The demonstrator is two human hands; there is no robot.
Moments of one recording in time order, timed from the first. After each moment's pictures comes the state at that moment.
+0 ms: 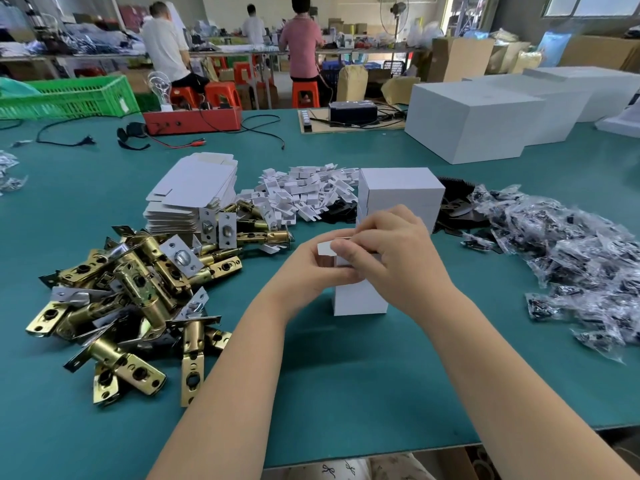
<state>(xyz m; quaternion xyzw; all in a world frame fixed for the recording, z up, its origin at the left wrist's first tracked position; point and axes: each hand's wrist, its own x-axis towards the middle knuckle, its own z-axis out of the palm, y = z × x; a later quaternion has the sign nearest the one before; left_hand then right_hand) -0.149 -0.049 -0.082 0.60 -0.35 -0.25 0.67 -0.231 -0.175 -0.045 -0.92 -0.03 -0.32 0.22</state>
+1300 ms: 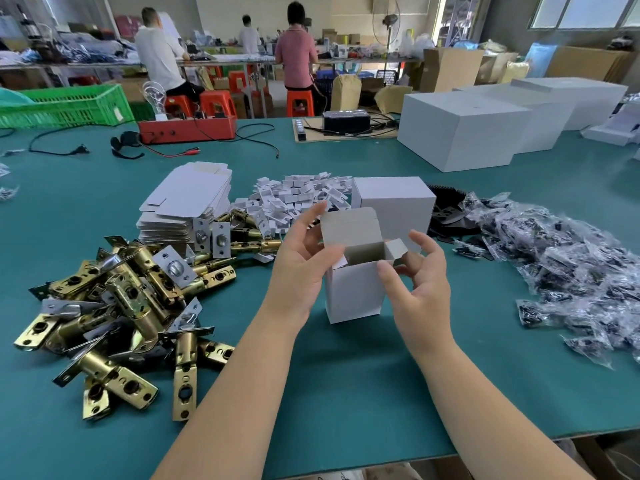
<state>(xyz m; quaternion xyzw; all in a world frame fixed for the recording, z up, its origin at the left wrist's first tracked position) -0.152 -0.066 -0.083 0.51 -0.25 -0.12 0.81 -0.241 -0.192 -0.110 -0.71 0.07 -0.40 0.57</state>
